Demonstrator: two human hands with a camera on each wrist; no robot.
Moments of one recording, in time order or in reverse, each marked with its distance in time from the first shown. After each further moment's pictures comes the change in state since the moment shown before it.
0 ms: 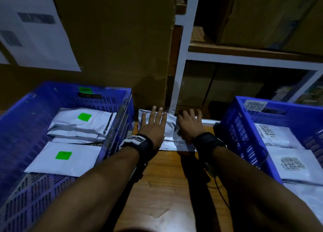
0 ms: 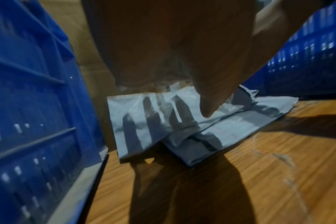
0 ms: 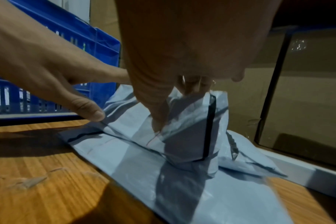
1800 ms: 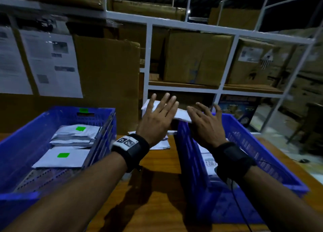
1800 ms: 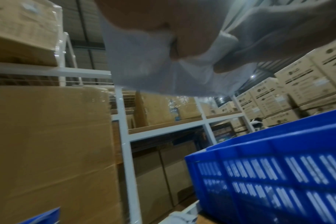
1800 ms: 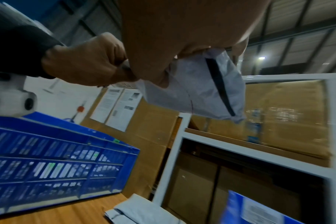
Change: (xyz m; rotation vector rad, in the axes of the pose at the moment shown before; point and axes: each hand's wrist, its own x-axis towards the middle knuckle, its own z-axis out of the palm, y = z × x) left_hand -0.232 0.125 -0.173 0.132 1.043 0.407; right_hand -0.324 0.047 -0.166 -0.128 0.605 0.180
